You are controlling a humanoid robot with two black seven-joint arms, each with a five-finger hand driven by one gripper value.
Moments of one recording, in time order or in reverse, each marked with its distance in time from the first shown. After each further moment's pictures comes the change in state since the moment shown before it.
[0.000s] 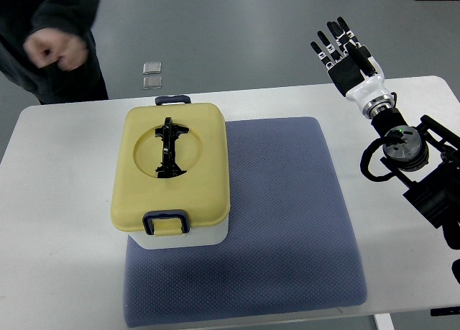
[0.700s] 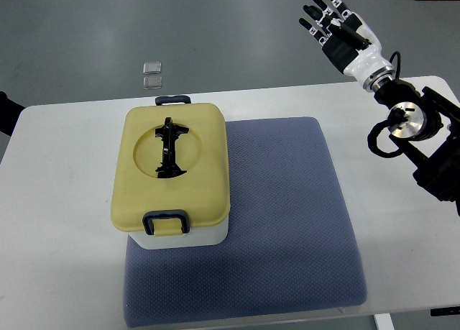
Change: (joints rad) left arm 0.000 0.000 0.004 -0.005 0.001 -0.002 0.000; right arm 0.150 -0.080 -0.083 0.018 -0.366 0.046 -0.033
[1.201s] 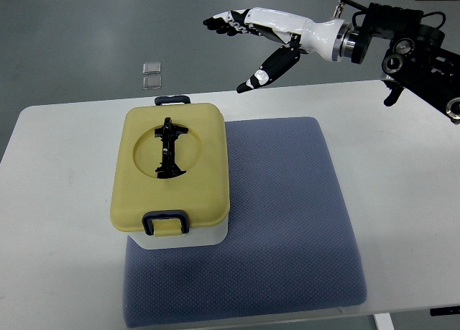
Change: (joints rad) left arm 0.000 0.000 0.000 -0.006 0.000 -0.002 0.000; right arm 0.286 -0.070 -0.241 0.199 -1.190 0.130 0.099
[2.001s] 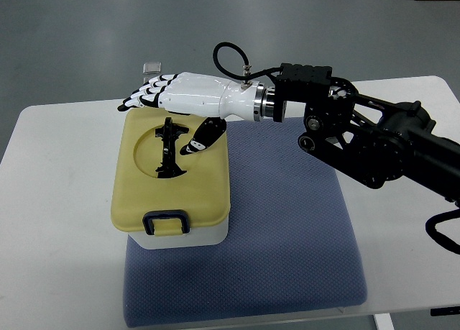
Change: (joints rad) left arm 0.000 0.000 -0.001 0.006 0.000 0.001 0.000; right arm -0.123 0.247 -0.005 0.067 -0.515 -0.241 0.080
